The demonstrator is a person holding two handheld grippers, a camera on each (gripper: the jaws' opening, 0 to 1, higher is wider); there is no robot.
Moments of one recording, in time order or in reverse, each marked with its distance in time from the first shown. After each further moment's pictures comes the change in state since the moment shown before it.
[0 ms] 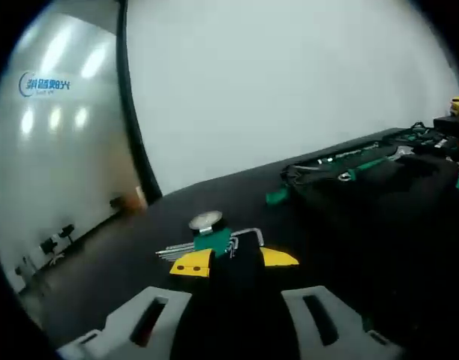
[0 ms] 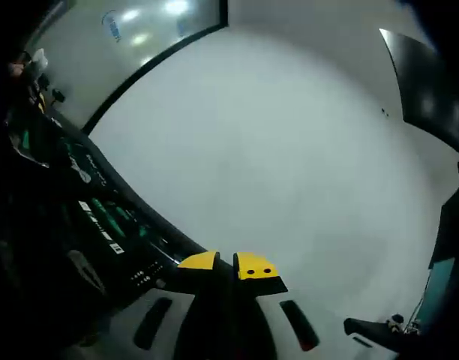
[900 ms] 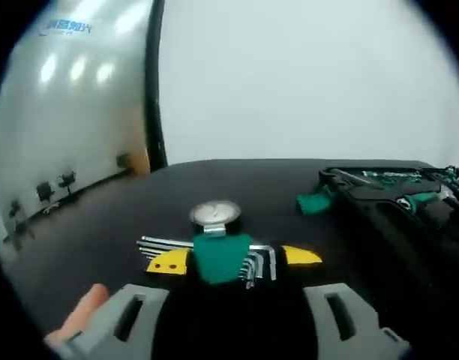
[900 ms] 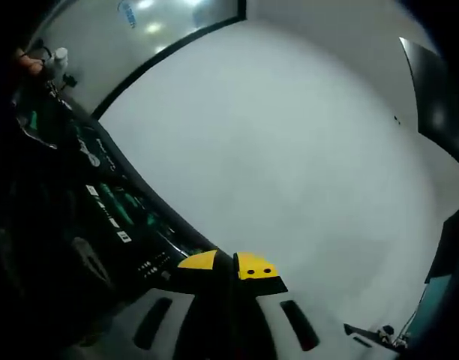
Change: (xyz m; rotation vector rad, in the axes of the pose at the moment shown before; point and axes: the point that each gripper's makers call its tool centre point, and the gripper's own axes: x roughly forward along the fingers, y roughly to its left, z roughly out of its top) left arm 0.046 0.024 -0.033 -0.268 0.127 0.083; right arm -0.006 0.015 0.002 -0.081 0.037 0.037
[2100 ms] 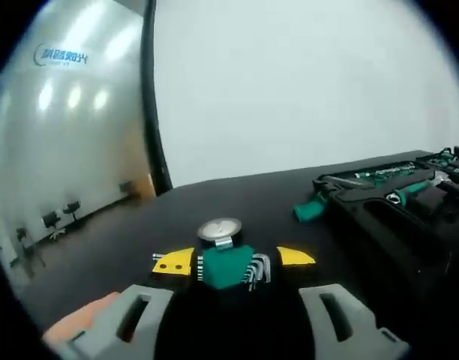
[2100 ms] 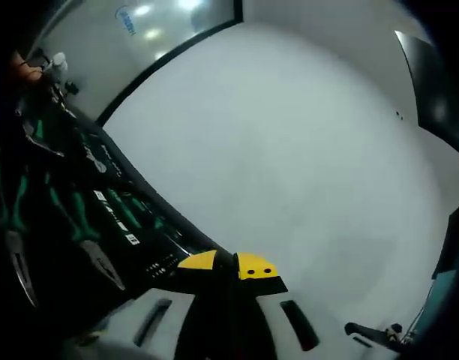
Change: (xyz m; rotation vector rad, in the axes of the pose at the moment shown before) left arm -0.015 -0.016 0.021 0.177 -0.100 -0.011; right arm -0.008 0.004 0.004 0.031 -0.023 0.038
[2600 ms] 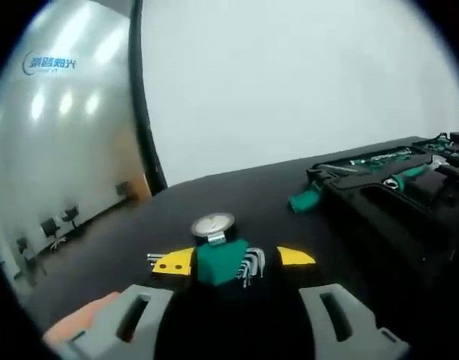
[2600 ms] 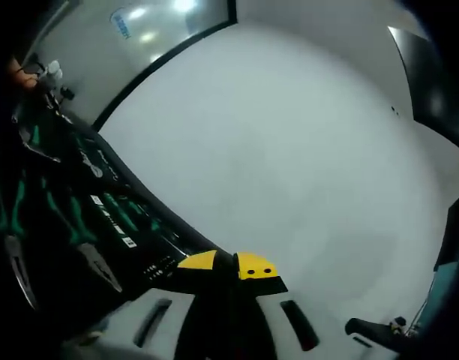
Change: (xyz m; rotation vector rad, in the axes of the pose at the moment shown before) left arm -0.001 -0.002 -0.005 0.054 0.012 -0.017; right arm 0.002 -0.008 -0.004 0.042 0.009 -0.026
